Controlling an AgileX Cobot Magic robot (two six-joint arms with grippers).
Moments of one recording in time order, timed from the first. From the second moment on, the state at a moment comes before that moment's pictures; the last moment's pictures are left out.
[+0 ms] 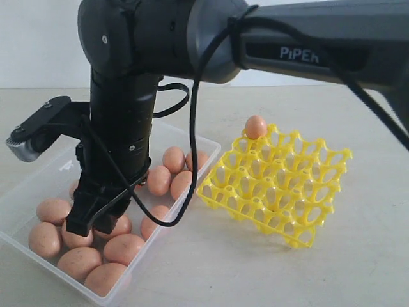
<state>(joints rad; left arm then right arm) 0.02 0.00 0.00 0.31 0.31 -0.17 0.94 2.09 -1.82 0.21 1.16 -0.50</state>
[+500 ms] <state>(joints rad) 0.02 0.00 0.00 0.31 0.30 -0.17 0.93 2.19 -1.82 0.12 0.95 -0.40</state>
